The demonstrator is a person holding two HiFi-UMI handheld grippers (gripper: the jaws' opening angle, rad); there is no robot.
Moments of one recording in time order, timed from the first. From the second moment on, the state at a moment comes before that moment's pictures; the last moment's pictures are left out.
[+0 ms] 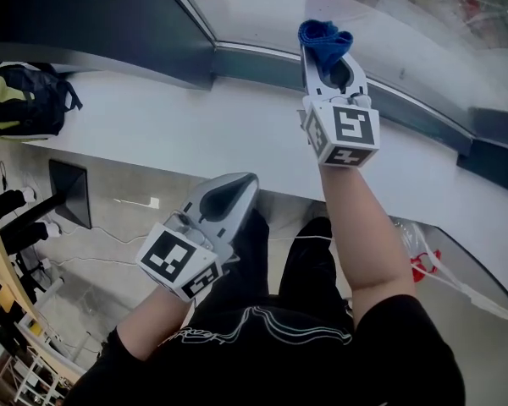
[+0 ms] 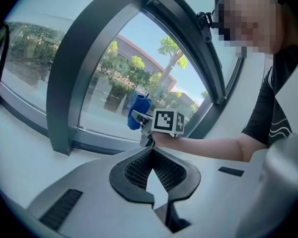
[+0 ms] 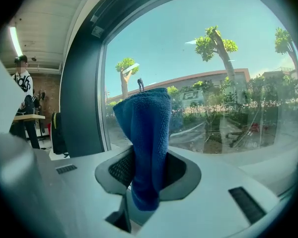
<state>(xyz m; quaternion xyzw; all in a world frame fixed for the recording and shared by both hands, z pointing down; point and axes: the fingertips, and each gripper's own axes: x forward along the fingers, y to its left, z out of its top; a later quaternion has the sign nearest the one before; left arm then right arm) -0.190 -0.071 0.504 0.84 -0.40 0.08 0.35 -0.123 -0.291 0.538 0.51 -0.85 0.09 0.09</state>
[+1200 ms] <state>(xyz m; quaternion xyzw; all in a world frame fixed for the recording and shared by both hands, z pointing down) 0.099 -0.064 0.488 0.88 -0.31 0.12 0.33 0.220 -0.266 0.532 0.60 -0.79 0.09 0.10</state>
